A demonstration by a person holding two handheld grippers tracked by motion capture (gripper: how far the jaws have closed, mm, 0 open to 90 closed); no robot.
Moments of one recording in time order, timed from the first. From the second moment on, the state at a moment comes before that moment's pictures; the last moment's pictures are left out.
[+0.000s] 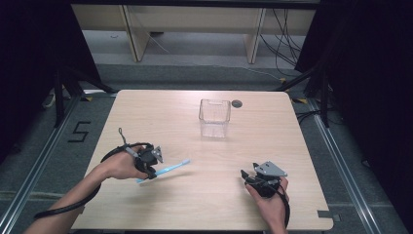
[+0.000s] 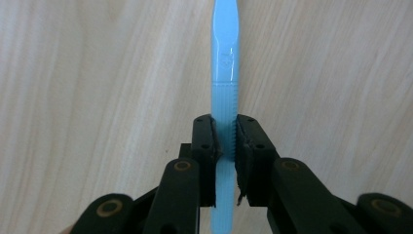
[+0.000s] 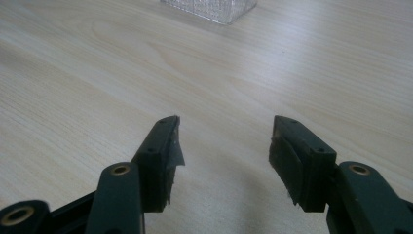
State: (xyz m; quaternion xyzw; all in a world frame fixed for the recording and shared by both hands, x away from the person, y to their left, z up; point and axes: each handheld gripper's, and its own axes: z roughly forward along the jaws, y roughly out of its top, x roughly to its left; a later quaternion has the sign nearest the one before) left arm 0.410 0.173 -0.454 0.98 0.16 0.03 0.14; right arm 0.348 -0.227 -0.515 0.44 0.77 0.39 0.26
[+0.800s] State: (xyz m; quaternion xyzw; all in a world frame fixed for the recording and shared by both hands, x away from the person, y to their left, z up) left arm 0.401 0.196 -0.446 0.89 0.21 0.09 0.39; right arm 0.347 -0.226 -0.515 0.44 0.76 0.39 0.27
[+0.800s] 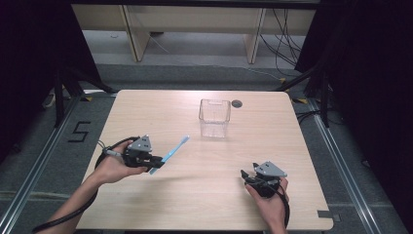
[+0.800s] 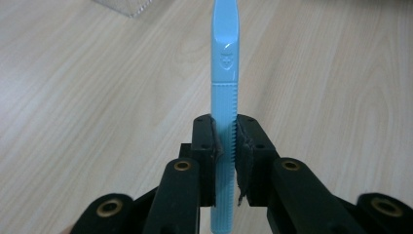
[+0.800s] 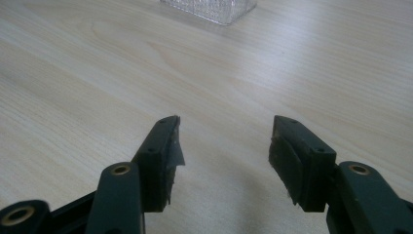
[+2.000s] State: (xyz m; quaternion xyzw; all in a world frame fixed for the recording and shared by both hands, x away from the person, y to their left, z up) left arm 0.376 0.187 -0.470 0.74 0.30 0.15 0.58; right arm 0.340 -0.221 -0.507 0.44 0.74 0.43 0.27
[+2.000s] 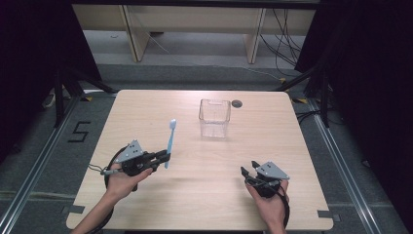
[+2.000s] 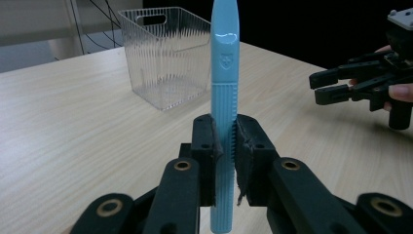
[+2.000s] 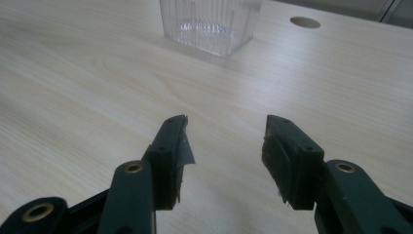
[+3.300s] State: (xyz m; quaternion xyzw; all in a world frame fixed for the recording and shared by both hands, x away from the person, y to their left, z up) left arm 0.382 0.135 -0.473 0.73 0.28 0.17 0.59; right arm 0.359 -0.148 -0.448 0.39 0.68 0.58 0.23
